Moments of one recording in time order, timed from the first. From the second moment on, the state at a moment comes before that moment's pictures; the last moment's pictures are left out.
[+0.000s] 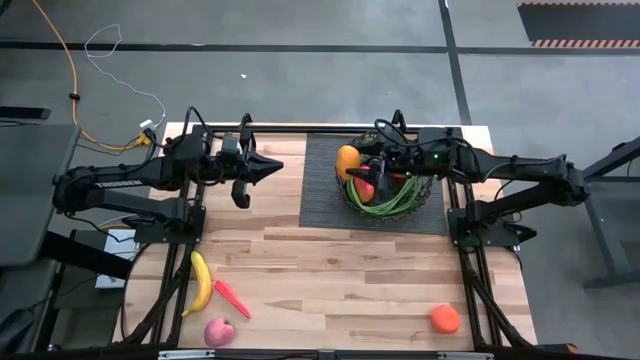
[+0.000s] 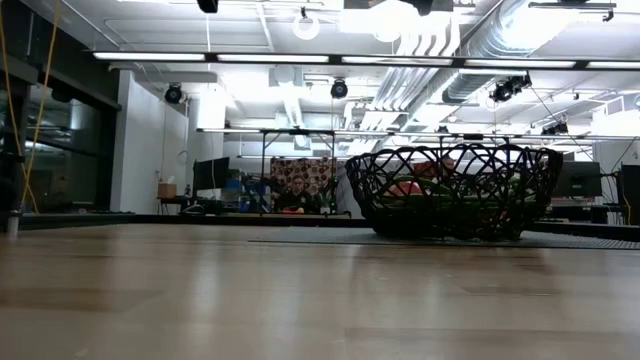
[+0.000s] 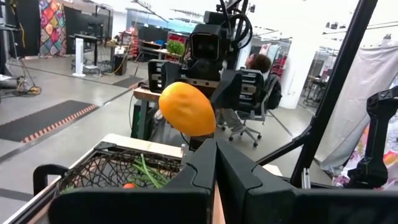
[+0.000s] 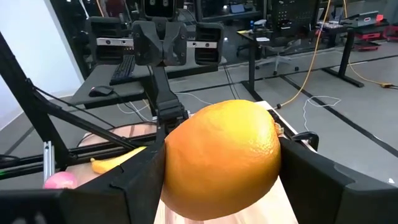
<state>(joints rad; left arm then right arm) 0.26 0.89 0.82 0.13 0.09 -0.18 -0.12 1.15 1.10 -0.08 0.02 0.10</state>
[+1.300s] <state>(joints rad) 0.26 0.89 0.82 0.09 0.09 -0.19 -0.42 1.29 1.01 -0.89 0.06 0.42</state>
